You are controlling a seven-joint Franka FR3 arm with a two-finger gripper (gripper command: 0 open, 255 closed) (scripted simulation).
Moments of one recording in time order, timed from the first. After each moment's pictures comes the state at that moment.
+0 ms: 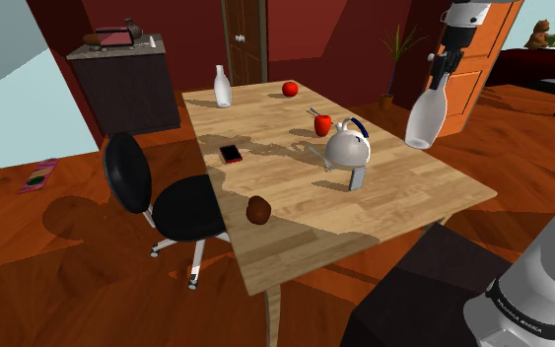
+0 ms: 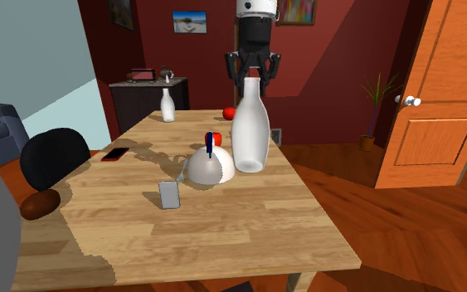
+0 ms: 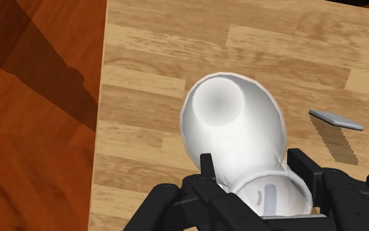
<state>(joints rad) -0.07 -0.10 -0.56 -1.75 -0.03 1.68 -0.59</state>
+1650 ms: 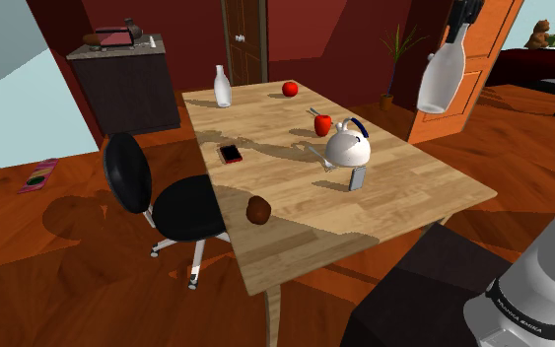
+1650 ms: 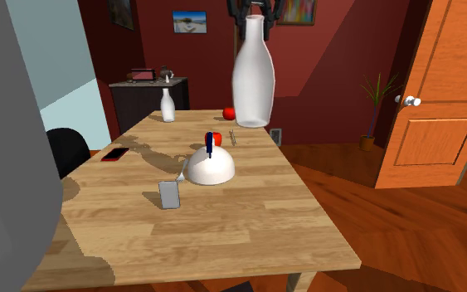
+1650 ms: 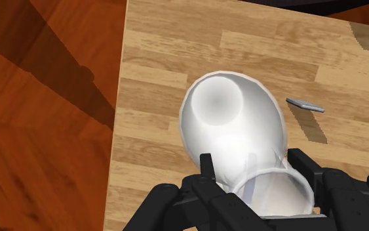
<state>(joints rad) -0.11 0.08 -0.60 -1.20 0.07 1.29 -0.66</state>
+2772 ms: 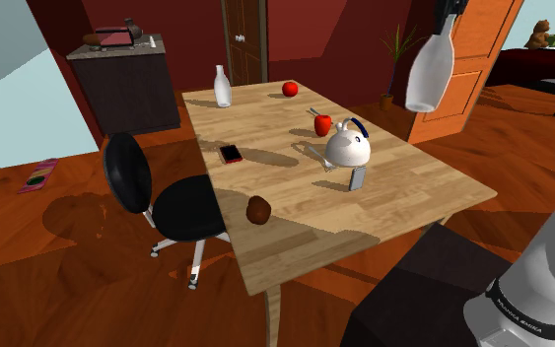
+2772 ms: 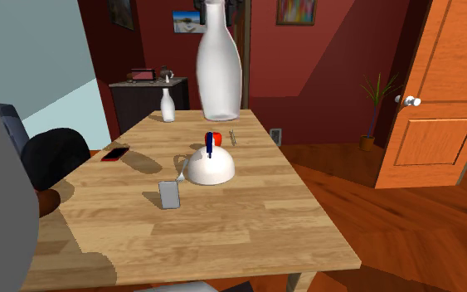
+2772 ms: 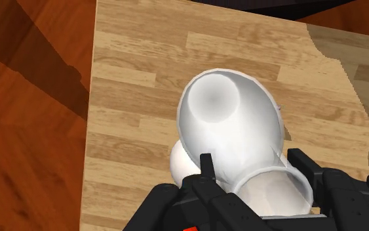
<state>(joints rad) 0.03 -0.04 -0.52 -1.26 0.00 1.25 -0.46</state>
